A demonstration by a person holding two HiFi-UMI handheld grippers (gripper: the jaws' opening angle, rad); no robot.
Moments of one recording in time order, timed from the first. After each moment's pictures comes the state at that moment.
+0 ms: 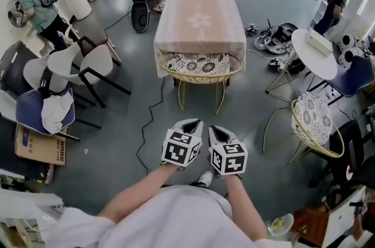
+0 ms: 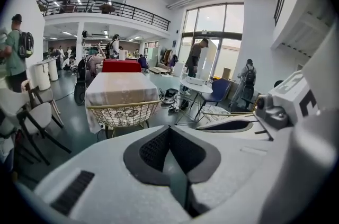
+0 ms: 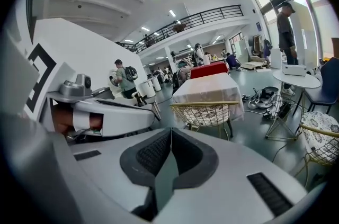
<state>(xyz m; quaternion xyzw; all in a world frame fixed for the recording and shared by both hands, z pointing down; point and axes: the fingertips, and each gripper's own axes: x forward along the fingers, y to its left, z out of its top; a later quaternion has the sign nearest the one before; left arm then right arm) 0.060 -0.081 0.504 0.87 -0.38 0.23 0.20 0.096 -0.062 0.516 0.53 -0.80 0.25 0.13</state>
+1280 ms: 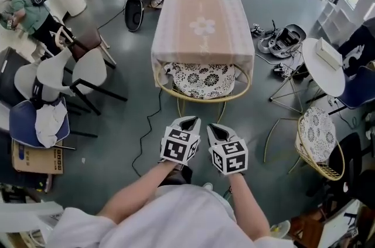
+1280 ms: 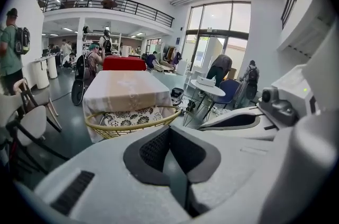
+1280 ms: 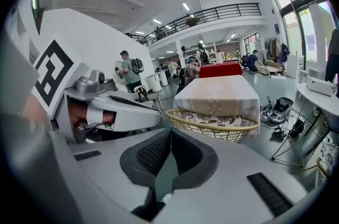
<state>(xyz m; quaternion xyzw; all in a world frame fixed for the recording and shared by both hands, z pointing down) 0.041 -0.247 0.525 0.87 -0.38 0.24 0.22 0.074 -0.222 0.525 0.49 -0.83 0.22 0.18</state>
